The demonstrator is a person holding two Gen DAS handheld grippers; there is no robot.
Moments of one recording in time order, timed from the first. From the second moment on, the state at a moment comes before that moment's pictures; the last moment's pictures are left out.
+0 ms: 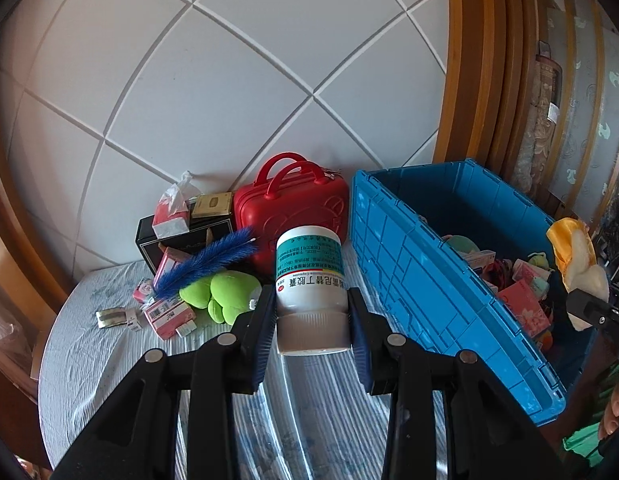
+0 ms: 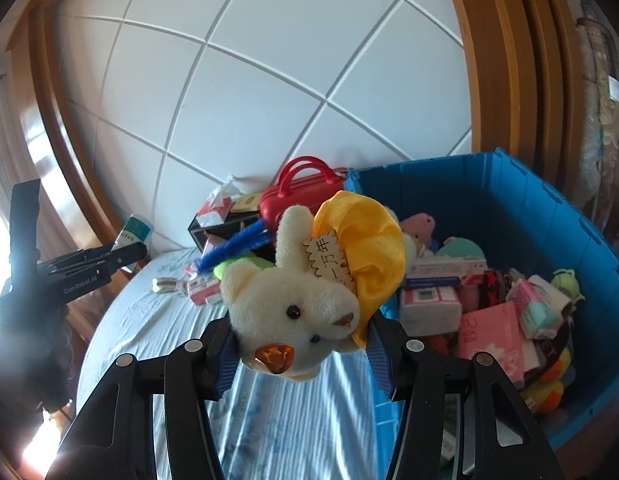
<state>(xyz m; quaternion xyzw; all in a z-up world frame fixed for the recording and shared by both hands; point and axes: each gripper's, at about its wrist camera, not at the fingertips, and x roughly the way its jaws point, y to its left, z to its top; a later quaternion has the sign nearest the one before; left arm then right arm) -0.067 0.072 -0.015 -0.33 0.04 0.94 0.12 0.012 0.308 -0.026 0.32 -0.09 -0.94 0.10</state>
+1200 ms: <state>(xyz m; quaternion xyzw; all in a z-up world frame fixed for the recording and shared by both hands) -0.174 0.374 -0.021 -0.34 0.13 0.88 0.30 0.002 0.532 -0.056 0.33 -0.16 -0.92 -0.10</state>
